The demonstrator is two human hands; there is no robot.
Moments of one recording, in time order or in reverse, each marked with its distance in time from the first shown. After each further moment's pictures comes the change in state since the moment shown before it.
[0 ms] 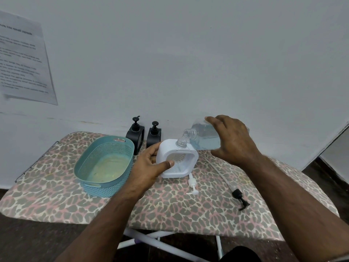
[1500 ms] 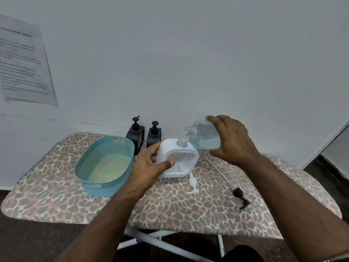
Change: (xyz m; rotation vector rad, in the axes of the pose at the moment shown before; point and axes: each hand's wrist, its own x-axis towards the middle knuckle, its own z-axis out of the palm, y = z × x) left_hand -0.003 0.006 0.000 0.033 -0.012 0.015; right_hand -0.004 0.001 0.004 0.065 0.046 -0.004
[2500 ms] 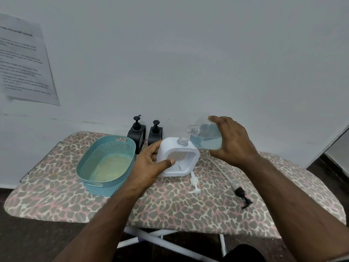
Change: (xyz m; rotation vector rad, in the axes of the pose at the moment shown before) left_hand -0.001 0.006 -0.002 -0.007 0.014 -0.014; right_hand -0.003 0.002 0.011 0.120 -0.042 0.069
